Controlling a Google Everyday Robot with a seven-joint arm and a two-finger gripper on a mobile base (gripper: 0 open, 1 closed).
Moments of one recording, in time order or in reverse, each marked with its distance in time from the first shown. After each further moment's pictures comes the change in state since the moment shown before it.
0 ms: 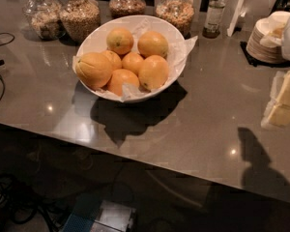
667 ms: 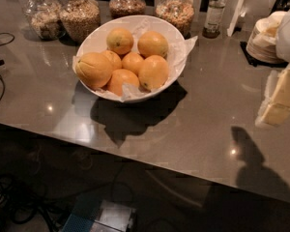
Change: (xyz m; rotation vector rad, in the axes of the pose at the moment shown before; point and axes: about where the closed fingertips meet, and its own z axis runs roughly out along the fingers) arm -0.015 0.001 0.003 -0.009 -0.041 -0.031
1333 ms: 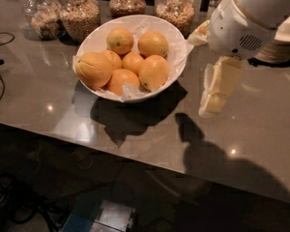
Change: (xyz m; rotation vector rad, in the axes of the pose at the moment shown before) arm -0.097 -0.002 0.039 -0.123 -0.176 -0.191
